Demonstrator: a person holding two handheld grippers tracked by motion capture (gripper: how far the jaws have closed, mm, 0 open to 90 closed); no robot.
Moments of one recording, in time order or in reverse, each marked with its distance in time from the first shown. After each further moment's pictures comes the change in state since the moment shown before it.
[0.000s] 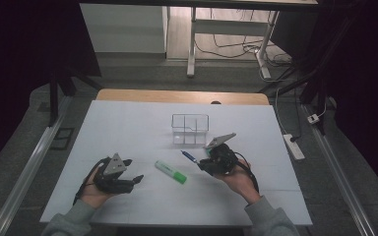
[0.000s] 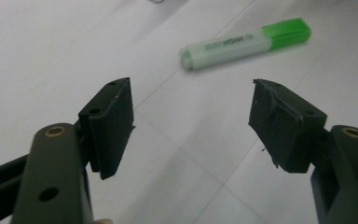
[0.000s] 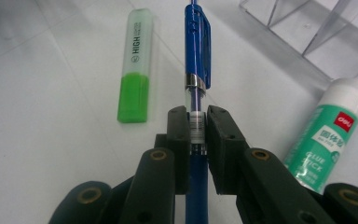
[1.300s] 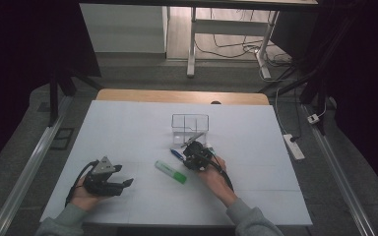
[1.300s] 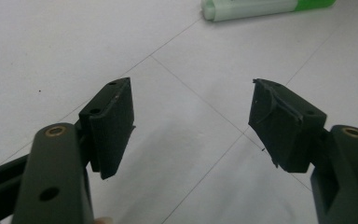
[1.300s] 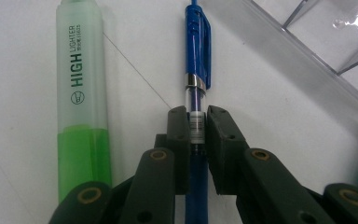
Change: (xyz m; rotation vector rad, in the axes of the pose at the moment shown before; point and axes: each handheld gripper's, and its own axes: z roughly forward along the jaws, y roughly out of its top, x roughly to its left) left arm 0.022 -0.038 -0.006 0.056 -0.035 -0.128; right arm 0.013 0.033 0.077 0.138 -0.179 0.036
